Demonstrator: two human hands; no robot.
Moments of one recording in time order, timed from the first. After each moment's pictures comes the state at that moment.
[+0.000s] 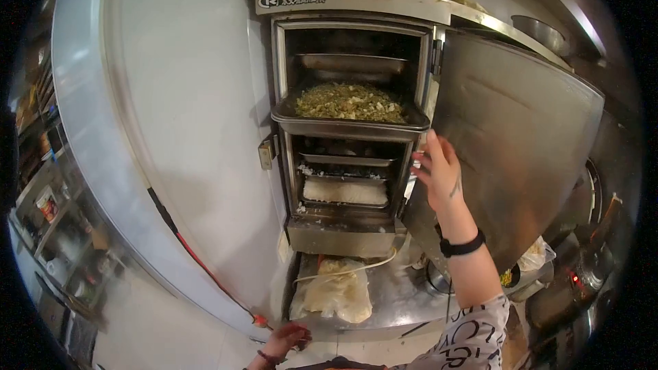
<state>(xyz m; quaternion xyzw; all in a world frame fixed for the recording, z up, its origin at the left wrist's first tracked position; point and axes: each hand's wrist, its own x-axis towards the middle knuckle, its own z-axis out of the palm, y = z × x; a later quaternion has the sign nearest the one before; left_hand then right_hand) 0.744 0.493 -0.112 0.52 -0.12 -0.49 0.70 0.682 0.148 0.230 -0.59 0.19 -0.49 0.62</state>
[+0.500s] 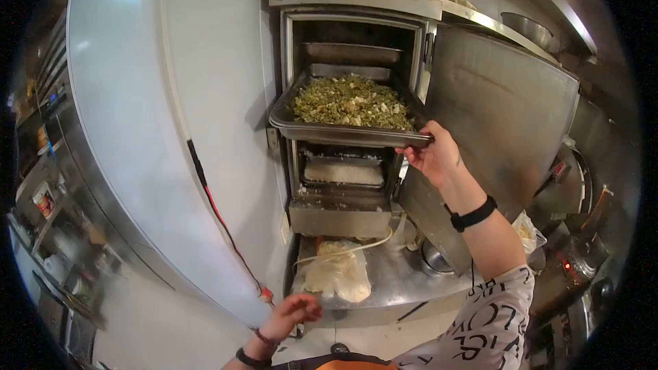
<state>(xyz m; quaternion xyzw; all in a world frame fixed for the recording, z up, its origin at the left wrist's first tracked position) 0.730 0.507 -0.023 0.49 -0.26 -0.48 0.68 0.654 0.182 0.254 -0.56 0.18 -0.28 0.76</state>
